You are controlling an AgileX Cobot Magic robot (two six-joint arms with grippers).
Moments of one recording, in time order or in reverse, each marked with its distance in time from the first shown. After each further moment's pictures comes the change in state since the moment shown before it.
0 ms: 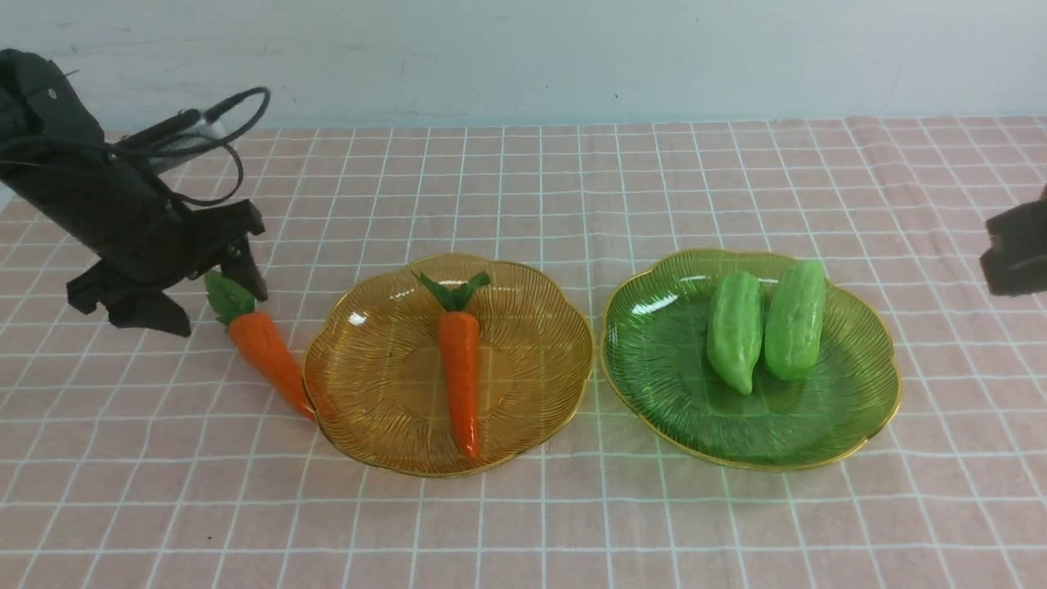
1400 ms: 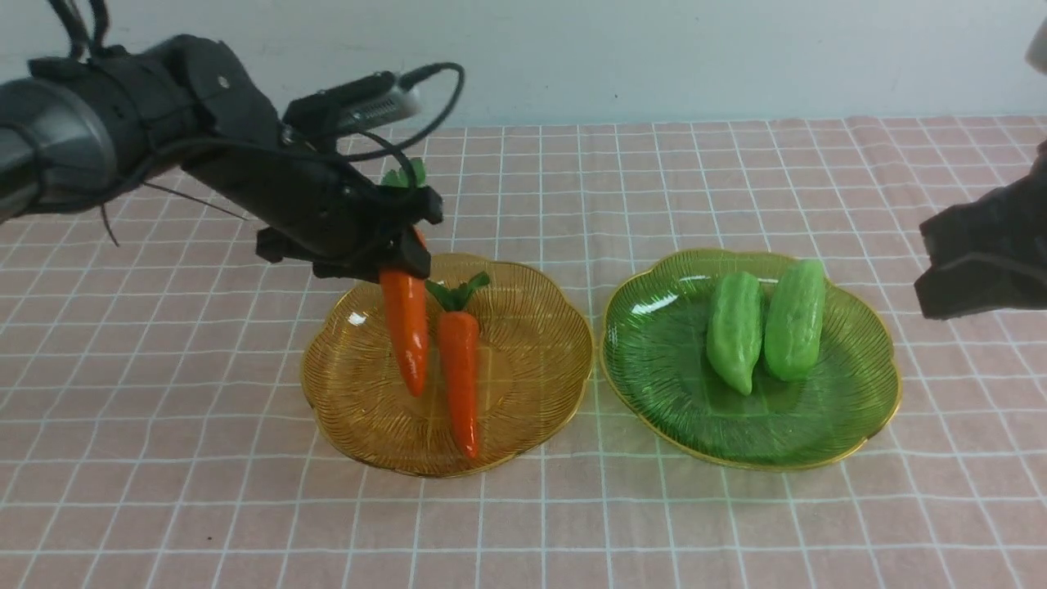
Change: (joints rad) right arm 0.000 0.059 0.008 0.116 -0.005 0.022; left arm -0.325 0.022 -0.010 -0.116 -0.223 0.197
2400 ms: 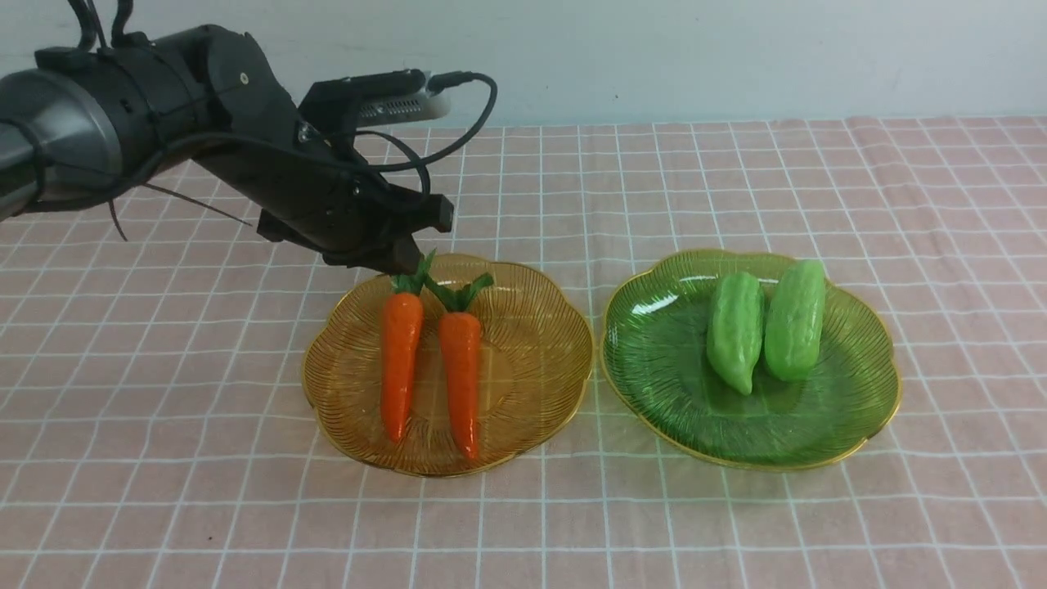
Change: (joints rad) right arm 0.000 -0.951 0.668 -0.071 -0.545 -0.036; left arm -0.003 -0.092 0.000 0.083 0.085 0.037
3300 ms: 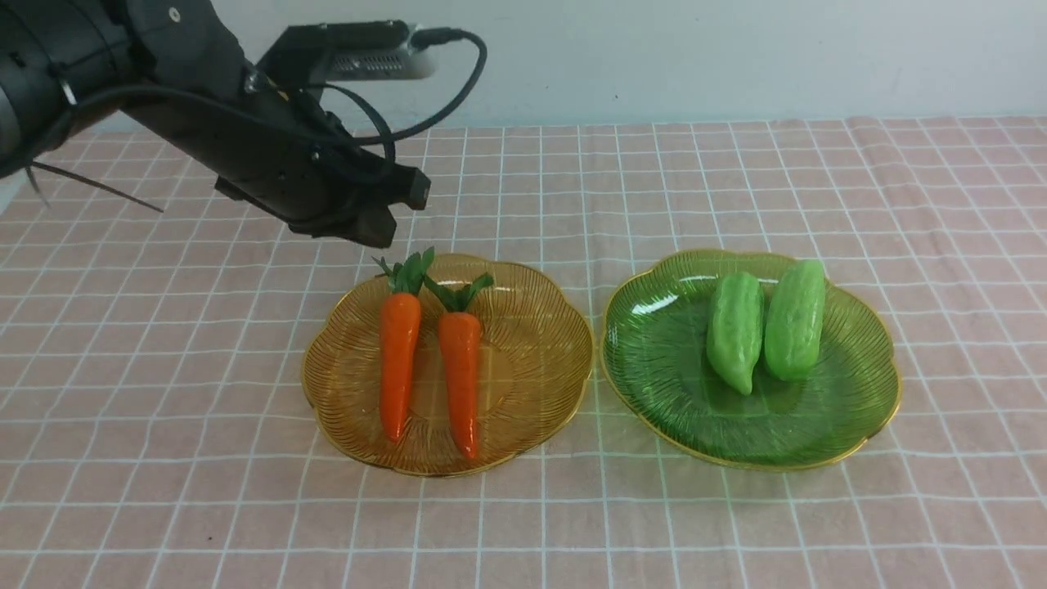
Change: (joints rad) right arm 0.000 -0.009 0.187 0.053 -0.396 -0.115; left arm 0.000 -0.131 0.000 0.028 0.103 0.063
